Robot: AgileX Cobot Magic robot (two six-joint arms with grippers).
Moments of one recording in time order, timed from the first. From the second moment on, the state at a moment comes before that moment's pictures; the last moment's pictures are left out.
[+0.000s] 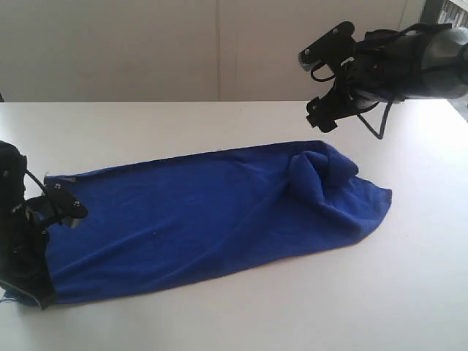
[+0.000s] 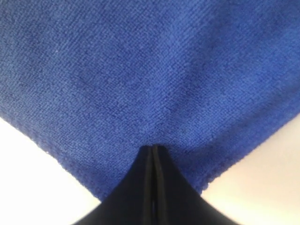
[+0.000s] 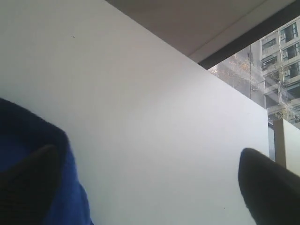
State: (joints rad) left arm -0.30 1.73 -0.84 0.15 0.78 0.34; right arm 0.18 1.94 -1.43 -1.00 0.49 0.58
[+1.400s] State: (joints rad) left arm -0.28 1.80 -1.18 0.08 0.57 0.42; right arm 0.30 1.77 -1.40 0.33 0.93 -0.69
